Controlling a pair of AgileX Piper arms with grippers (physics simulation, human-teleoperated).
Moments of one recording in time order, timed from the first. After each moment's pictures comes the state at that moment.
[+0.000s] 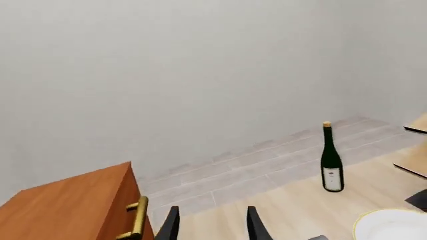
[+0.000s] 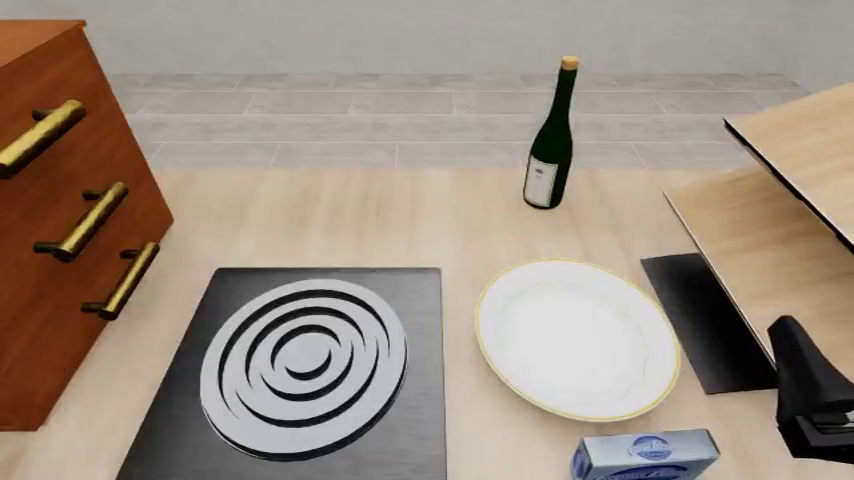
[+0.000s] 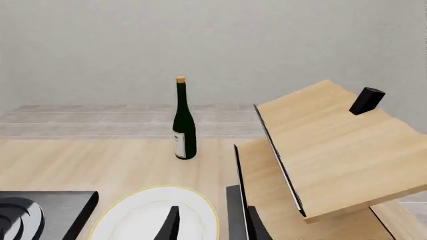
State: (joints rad) left arm -0.25 0.20 -0.45 0.06 0.23; right arm 0.00 0.00 0.00 0.00 0.01
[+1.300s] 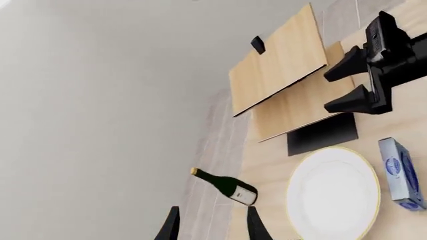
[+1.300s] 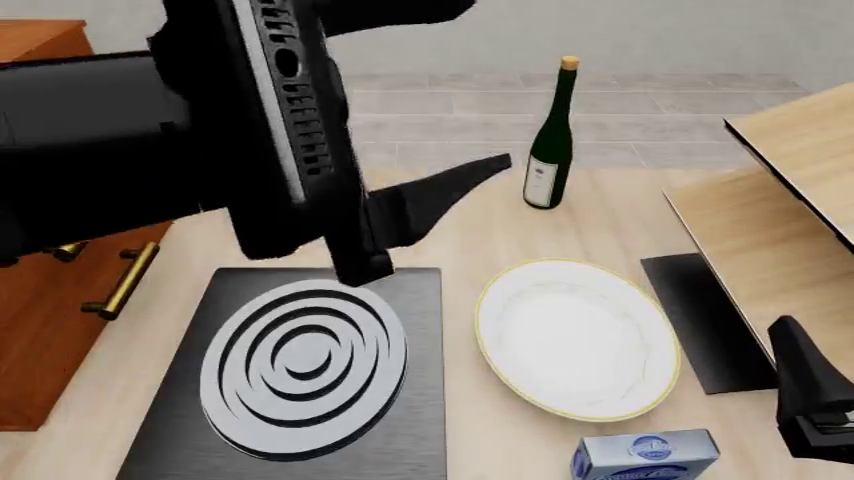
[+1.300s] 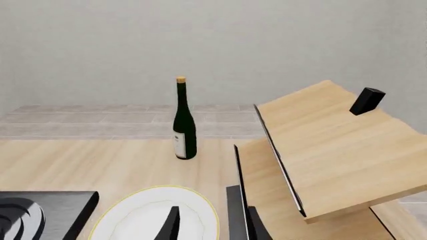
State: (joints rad) left arm -1.03 1.10 -1.06 0.13 0.96; right arm 0.00 0.00 0.00 0.00 0.01
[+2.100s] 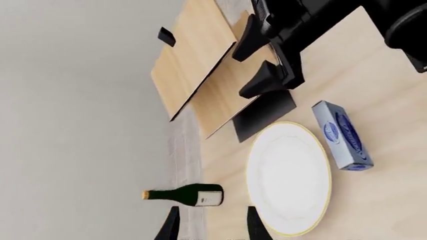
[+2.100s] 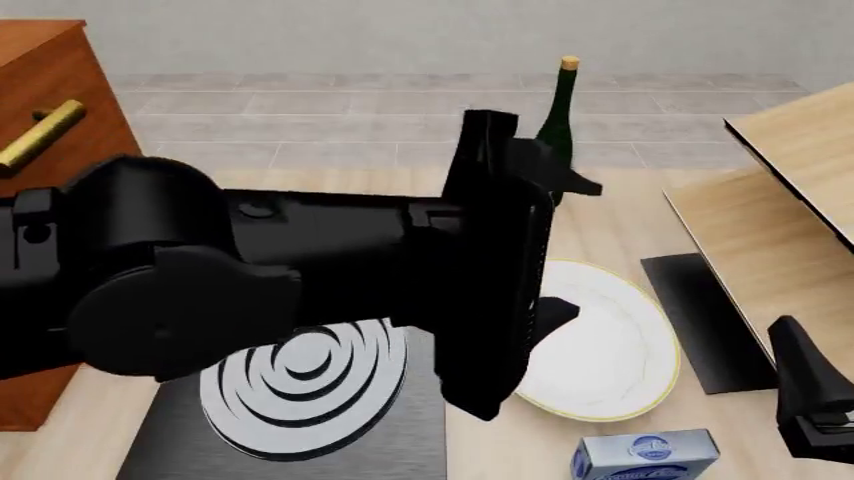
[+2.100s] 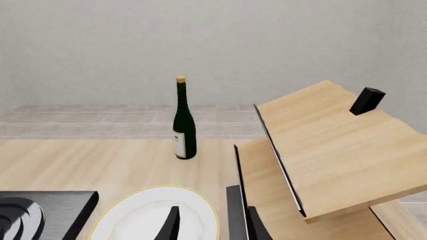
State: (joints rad) left arm -1.12 1.34 -1.07 0.17 1.15; right arm 0.00 0.00 0.00 0.00 0.01
